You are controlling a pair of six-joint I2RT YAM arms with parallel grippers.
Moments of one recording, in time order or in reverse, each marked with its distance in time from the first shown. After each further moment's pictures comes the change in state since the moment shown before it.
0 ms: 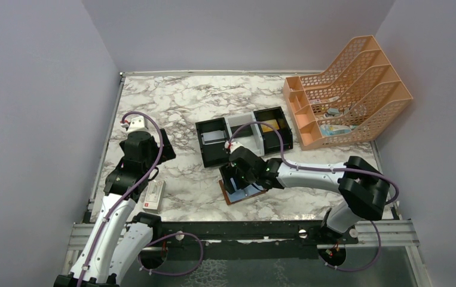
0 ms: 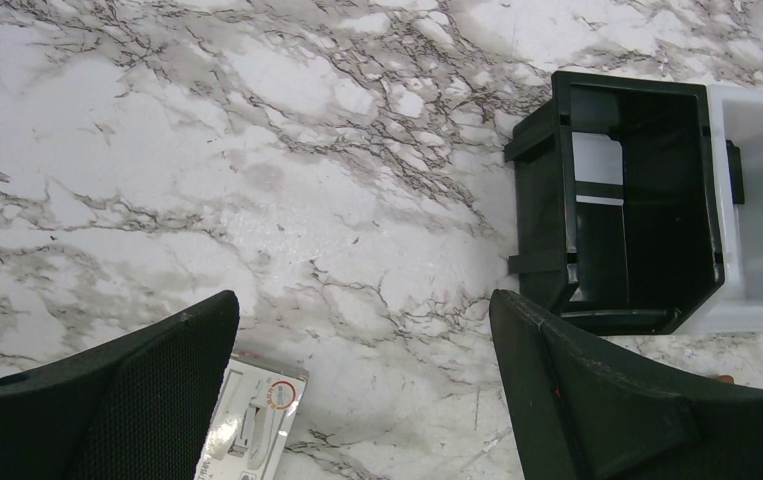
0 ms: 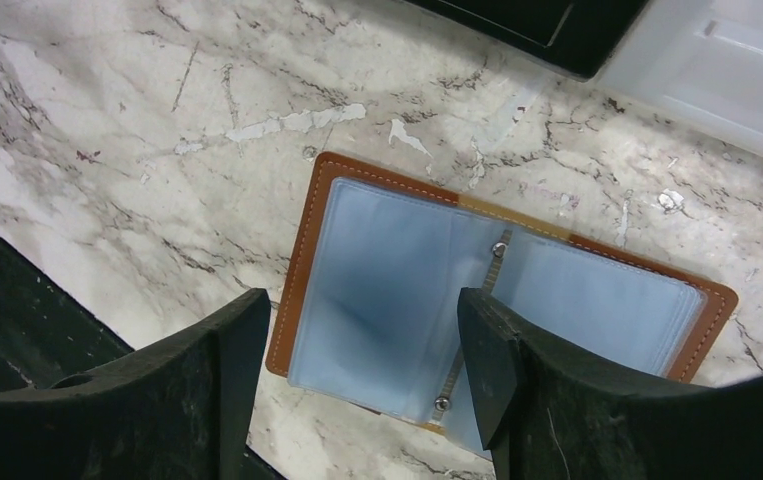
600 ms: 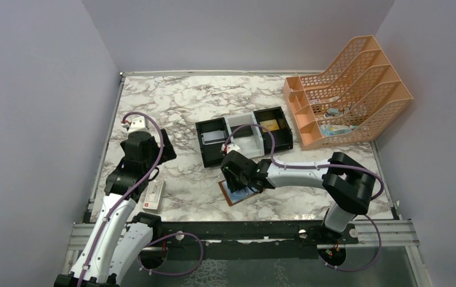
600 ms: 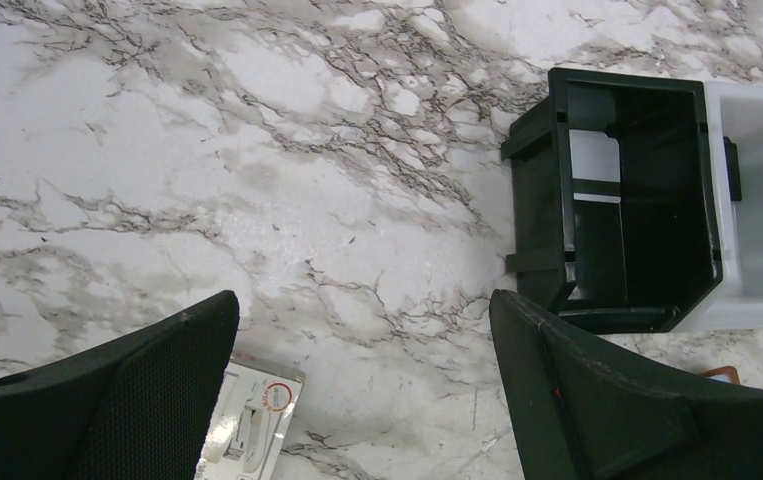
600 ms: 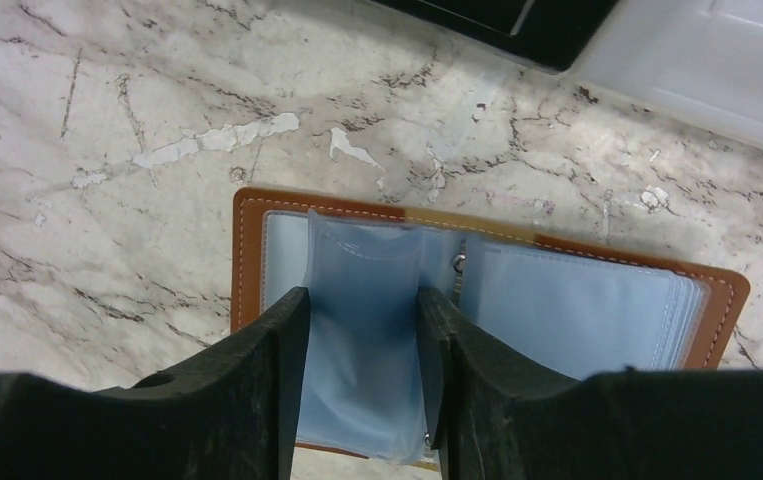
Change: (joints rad) left arm 0.000 0.000 -0.011 0.011 0.006 0.000; right arm 0.026 0.126 0.064 -0.051 0.112 0.031
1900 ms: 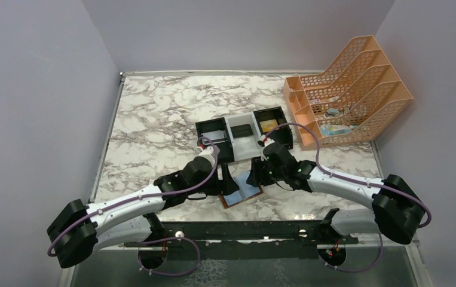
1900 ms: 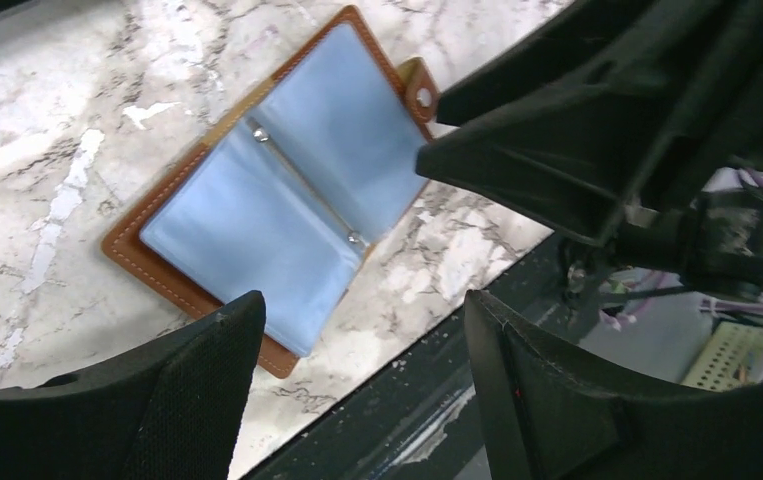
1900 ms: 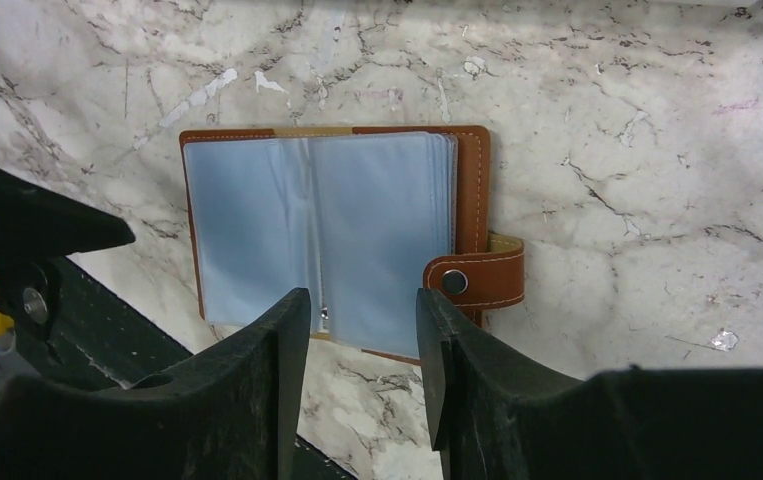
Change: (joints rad) left arm -0.704 0.273 -0.267 0.513 0.315 -0.457; right arm -0.252 -0.425 -0.322 0.063 -0.259 0.105
